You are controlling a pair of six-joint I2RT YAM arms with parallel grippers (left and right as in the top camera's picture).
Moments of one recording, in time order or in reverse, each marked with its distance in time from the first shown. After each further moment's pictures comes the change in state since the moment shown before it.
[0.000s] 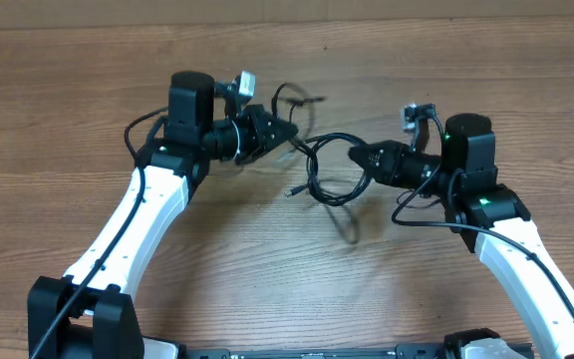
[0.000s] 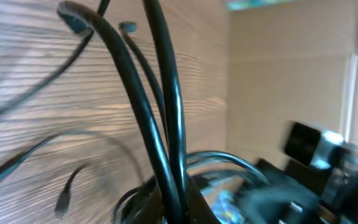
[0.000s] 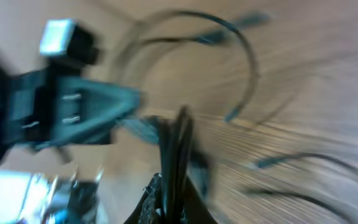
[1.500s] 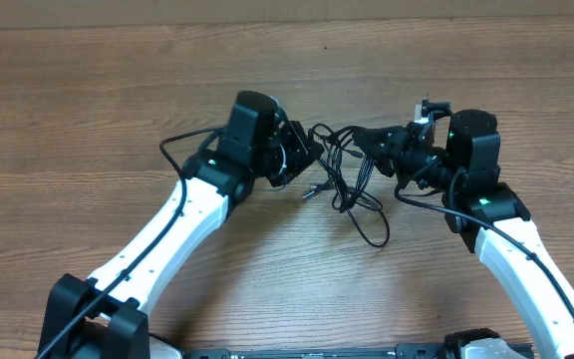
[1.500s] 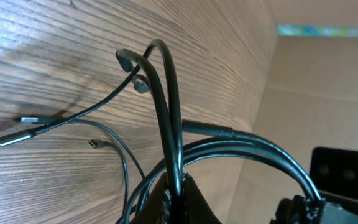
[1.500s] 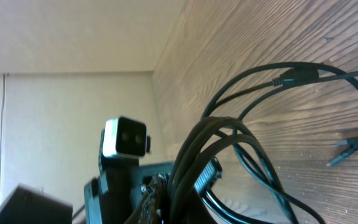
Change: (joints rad) left arm -0.257 0.000 0.000 -0.031 -0.375 -0.317; right arm 0.010 0.000 0.000 0.081 0.135 0.599
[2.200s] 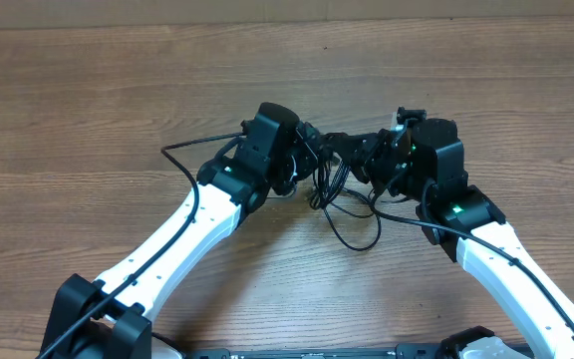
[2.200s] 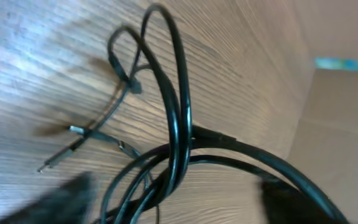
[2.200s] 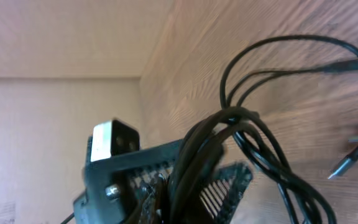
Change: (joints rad) left arm -0.052 0.000 0.000 -0.063 -0.212 -0.008; right arm 0.169 0.000 0.000 0.000 0.217 0.044
